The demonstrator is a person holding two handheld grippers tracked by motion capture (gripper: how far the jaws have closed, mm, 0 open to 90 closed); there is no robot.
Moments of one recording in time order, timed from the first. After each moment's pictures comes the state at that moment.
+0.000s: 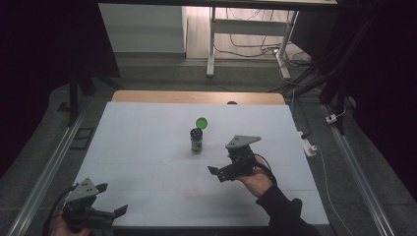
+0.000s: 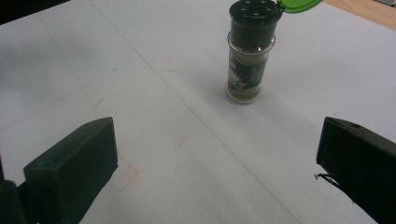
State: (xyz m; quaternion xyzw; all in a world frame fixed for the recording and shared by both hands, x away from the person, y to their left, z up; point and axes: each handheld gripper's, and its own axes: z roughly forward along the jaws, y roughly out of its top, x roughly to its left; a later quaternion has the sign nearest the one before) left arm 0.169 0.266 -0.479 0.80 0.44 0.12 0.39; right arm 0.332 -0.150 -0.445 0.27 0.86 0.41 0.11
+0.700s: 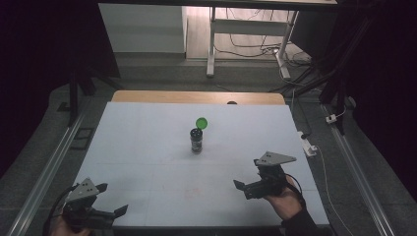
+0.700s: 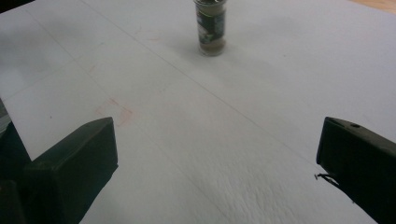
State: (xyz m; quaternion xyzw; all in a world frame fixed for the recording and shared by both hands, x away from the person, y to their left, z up) left arm 0.169 0.265 -0.479 0.80 0.44 0.12 0.39; right arm 0.283 -0.222 -0.441 0.33 0.84 0.41 0.14
